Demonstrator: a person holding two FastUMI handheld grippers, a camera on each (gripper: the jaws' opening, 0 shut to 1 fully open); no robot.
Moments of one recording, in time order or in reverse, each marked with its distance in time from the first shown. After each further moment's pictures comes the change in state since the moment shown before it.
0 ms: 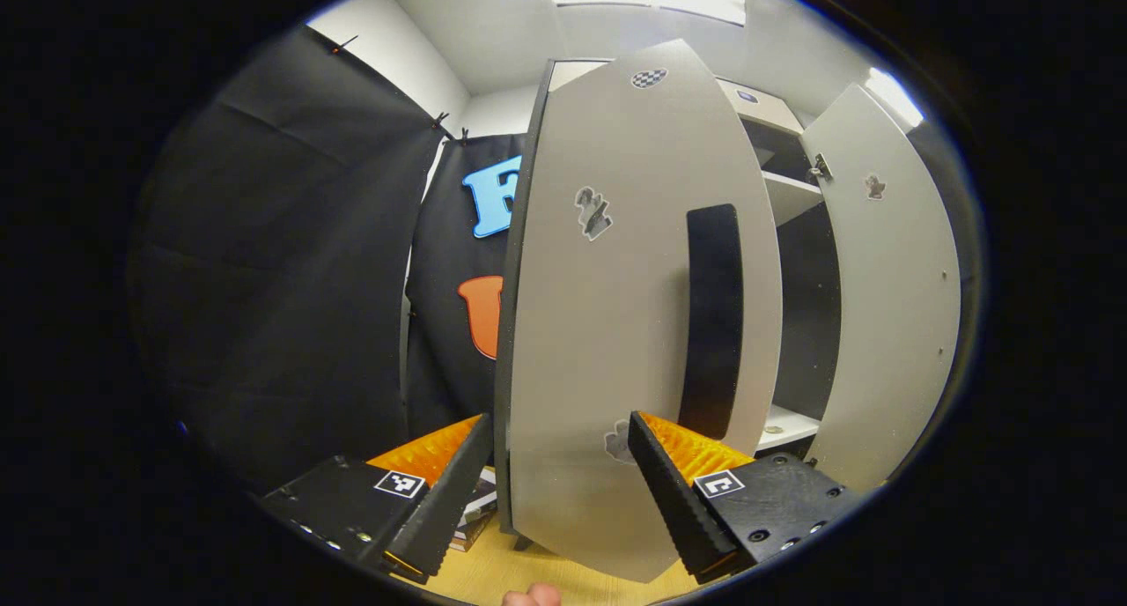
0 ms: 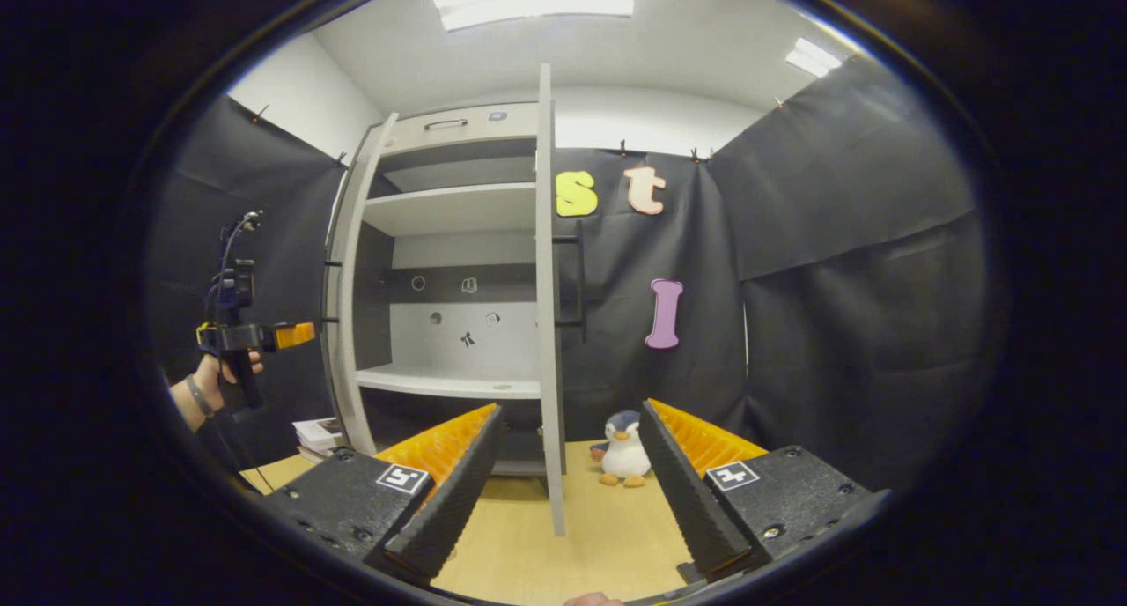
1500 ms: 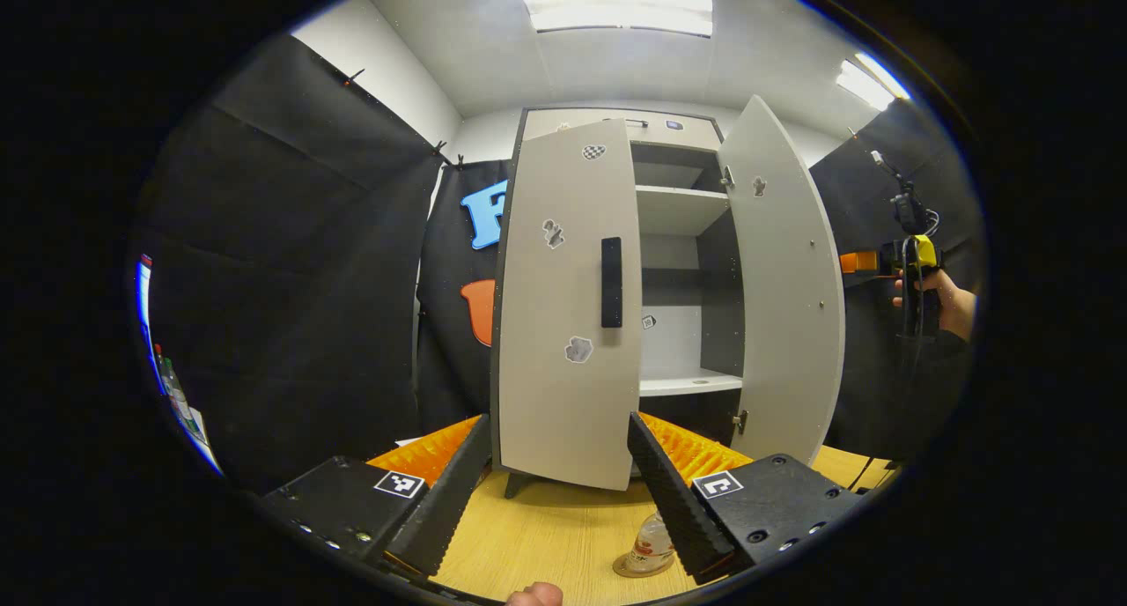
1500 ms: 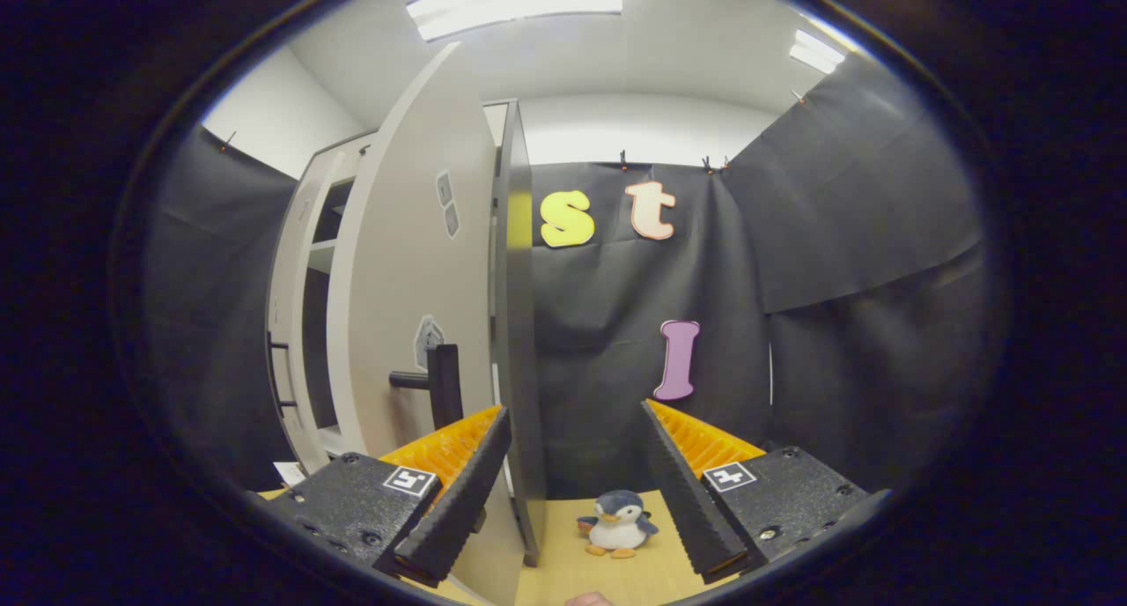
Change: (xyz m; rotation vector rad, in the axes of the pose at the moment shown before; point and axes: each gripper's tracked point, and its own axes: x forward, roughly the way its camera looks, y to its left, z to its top) left arm -0.204 -0.043 -0.039 0.038 -0.044 -0.010; right arm 0.194 -0.059 0.126 0.022 -0.072 0.077
